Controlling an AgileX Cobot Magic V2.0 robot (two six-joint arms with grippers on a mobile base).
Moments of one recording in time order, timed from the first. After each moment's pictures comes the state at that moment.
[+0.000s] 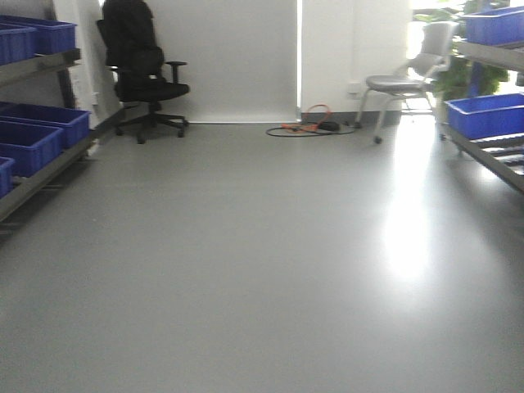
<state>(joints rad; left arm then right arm) 0.00 0.22 -0.48 -0.11 0.40 0.00 0.06 0.14 -0.29 0.03 0.33 -0.01</state>
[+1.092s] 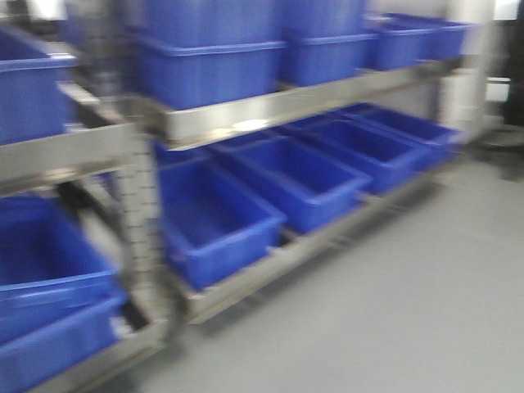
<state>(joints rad) 0.00 0.22 -0.48 -0.11 0.40 0.00 0.06 0.14 -0.29 0.03 0.33 -0.01</state>
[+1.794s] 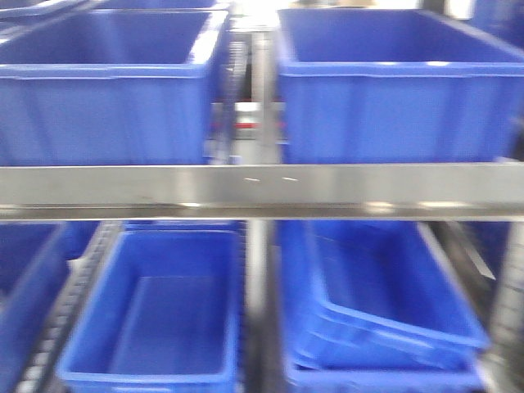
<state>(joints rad) 0.00 0.22 -0.48 -0.11 0.40 0.00 0.06 0.14 -0.29 0.03 0.33 -0.01</state>
